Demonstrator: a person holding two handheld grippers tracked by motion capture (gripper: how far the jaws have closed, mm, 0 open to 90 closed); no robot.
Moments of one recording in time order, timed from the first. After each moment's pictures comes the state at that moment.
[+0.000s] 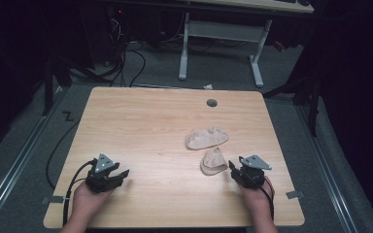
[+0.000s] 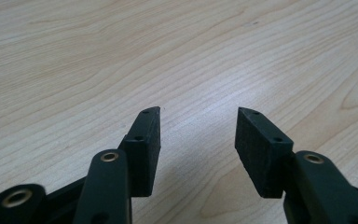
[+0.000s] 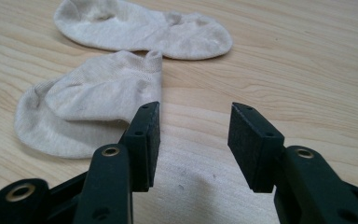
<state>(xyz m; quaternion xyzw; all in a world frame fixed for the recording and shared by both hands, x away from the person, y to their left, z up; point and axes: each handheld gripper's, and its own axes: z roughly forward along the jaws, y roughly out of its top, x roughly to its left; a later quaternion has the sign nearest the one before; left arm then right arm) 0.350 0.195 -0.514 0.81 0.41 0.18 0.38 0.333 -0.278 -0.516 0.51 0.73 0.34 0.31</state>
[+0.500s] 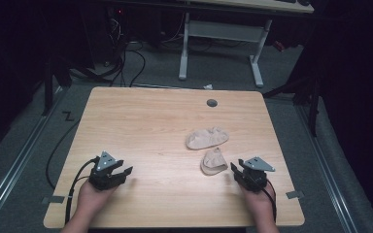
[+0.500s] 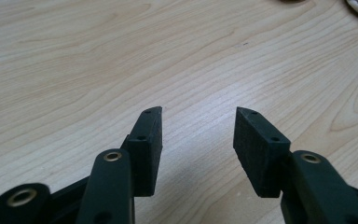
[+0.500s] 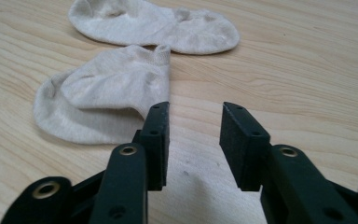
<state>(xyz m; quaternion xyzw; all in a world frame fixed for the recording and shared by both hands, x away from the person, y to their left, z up) 0.354 0.189 -0.511 0.80 0.40 0.19 0.41 0.327 -0.284 -0.513 0.50 0.74 0.35 0.30</state>
